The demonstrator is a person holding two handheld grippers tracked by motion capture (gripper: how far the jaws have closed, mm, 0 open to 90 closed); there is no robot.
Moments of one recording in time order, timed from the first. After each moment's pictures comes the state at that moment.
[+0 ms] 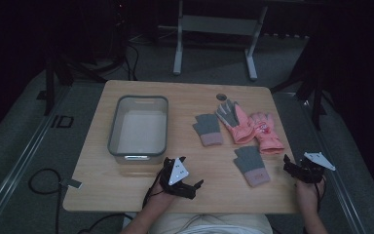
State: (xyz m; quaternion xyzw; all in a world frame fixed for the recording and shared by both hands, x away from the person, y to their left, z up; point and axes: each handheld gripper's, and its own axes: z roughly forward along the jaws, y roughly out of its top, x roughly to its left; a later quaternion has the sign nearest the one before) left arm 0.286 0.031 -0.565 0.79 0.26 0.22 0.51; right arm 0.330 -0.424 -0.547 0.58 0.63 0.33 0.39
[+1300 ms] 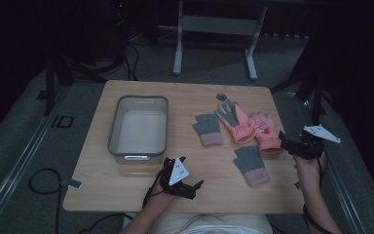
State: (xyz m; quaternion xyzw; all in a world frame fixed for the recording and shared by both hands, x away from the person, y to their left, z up) left arm 0.286 0.031 -0.565 0.79 0.26 0.22 0.51; right arm 0.362 -0.383 -0.454 0.53 0.65 0.39 0.37
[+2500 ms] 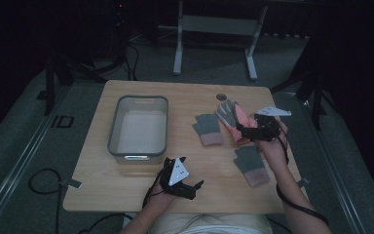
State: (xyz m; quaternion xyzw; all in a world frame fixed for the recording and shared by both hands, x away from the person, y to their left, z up) left arm 0.286 0.031 -0.565 0.79 0.25 0.22 0.51; right arm 0.418 -0.272 -0.449 0.42 0.77 0.42 0.25
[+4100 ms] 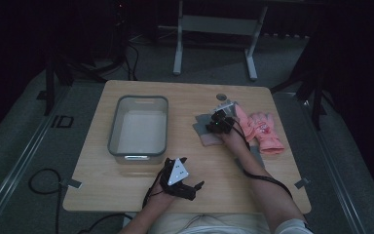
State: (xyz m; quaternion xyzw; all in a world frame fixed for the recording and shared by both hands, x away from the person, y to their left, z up) left arm 0.285 0.031 -0.565 0.79 0.25 0.21 0.52; right arm 0.514 -0.173 -0.543 0.40 0.85 0.29 0.16
